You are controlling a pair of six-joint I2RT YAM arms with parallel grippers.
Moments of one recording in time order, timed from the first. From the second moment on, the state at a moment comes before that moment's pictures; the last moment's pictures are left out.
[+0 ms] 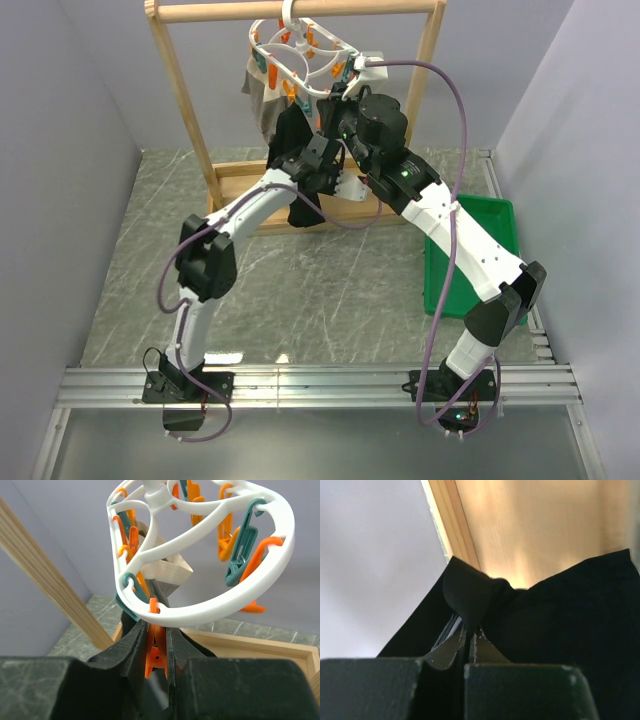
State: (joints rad) left arm -0.65 2.18 2.09 -0.71 -0.14 1.28; right arm 0.70 1.66 1.87 -0.15 0.33 0.19
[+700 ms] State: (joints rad) left arm -0.57 1.49 1.24 -0.09 0.23 1.21; right arm 0.67 1.66 1.87 -0.15 0.30 0.26
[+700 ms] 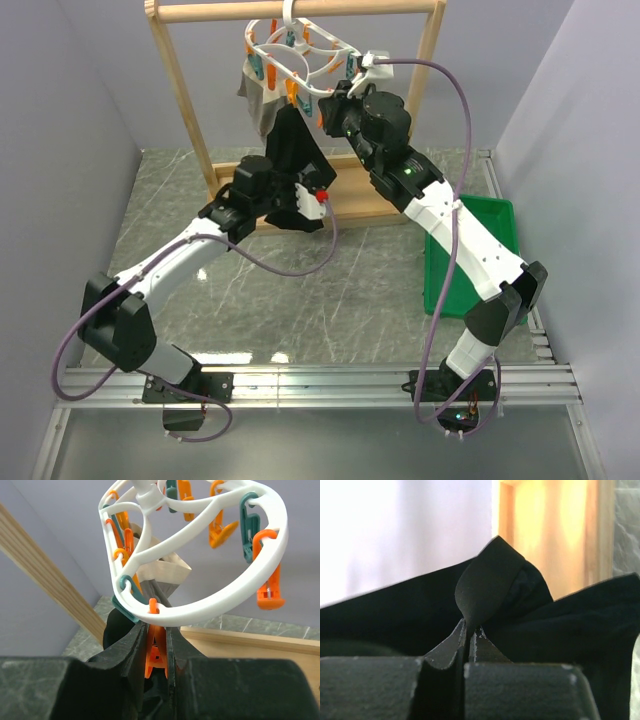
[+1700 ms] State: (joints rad) left arm -0.31 1.36 1.14 0.45 0.76 0.58; right arm 0.56 1.66 1.79 -0.06 -0.09 0.48
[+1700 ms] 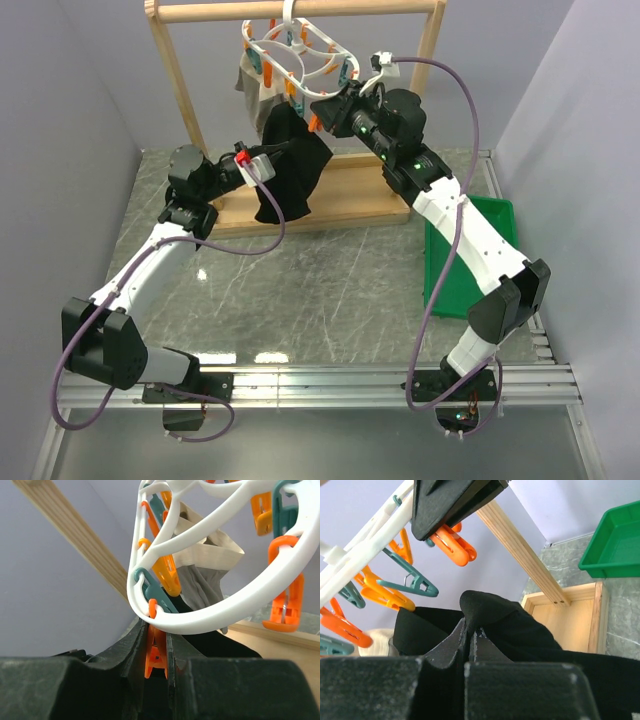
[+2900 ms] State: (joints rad) left arm -0.52 1.33 1.03 0.63 0.38 1.09; right arm 0.65 1.69 1.91 -0.22 0.15 0.39
